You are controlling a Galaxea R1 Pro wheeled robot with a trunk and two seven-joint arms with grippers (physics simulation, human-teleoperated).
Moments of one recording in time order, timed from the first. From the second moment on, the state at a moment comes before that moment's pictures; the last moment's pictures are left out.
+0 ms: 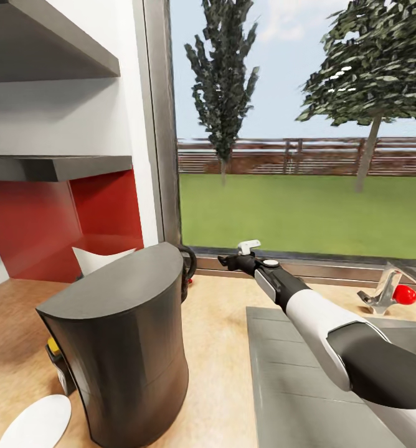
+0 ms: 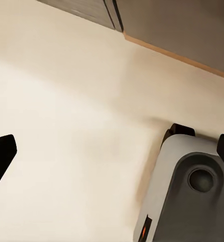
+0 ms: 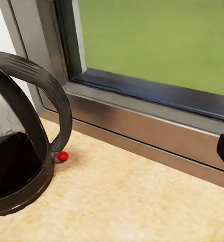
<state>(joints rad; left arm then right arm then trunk) -0.09 0.19 0.10 -0.06 0.16 -0.16 0.01 -1.18 0.09 0.30 -0.26 -0.23 0.09 0.24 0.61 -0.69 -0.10</state>
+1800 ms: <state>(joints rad) 0.06 0.20 0.10 -0.06 0.16 -0.16 0.01 -1.15 0.17 0.30 -0.20 -0.23 -0.01 0.17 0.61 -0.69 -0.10</state>
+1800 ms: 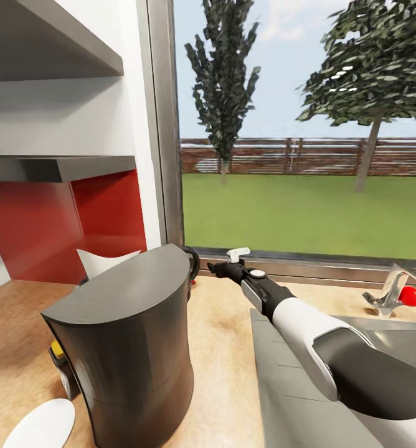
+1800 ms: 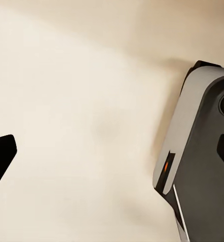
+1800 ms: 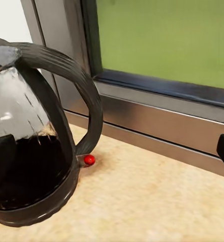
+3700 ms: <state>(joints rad) 0.06 0.20 0.10 -0.06 0.16 -0.16 0.01 -1.12 0.17 0.30 -0.42 -0.23 0.14 0.10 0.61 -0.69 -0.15</state>
